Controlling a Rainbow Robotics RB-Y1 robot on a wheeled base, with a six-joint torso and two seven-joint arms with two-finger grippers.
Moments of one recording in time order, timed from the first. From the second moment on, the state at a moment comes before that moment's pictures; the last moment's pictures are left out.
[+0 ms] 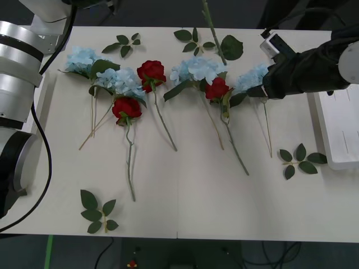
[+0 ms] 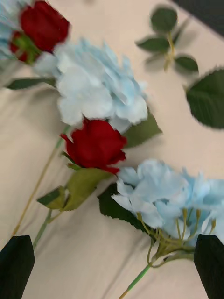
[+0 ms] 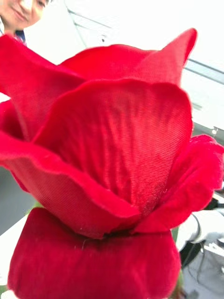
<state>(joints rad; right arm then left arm) -0.72 -0.98 0.52 -1.51 -1.38 0.86 2.11 -1.04 0.39 -0.04 -1.15 2.11 1.14 -2.60</state>
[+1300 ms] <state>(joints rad) -0.38 -0.75 0.06 -1.62 -2.22 0.88 2.69 -1.04 0.39 -0.30 -1.15 2.29 0.86 -2.66</state>
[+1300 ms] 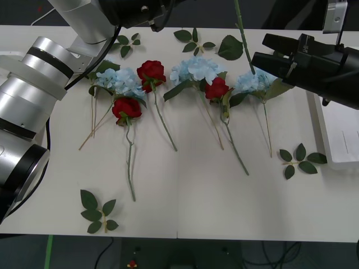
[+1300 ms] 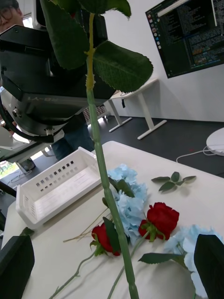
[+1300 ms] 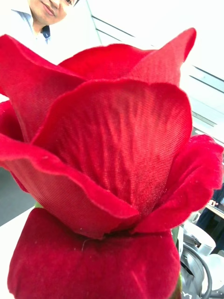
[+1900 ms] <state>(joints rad) -0.48 -0.69 0.15 -1.54 -2.22 0.84 2.69 -1.04 0.39 -0.30 -1.15 2.29 0.86 -2.66</state>
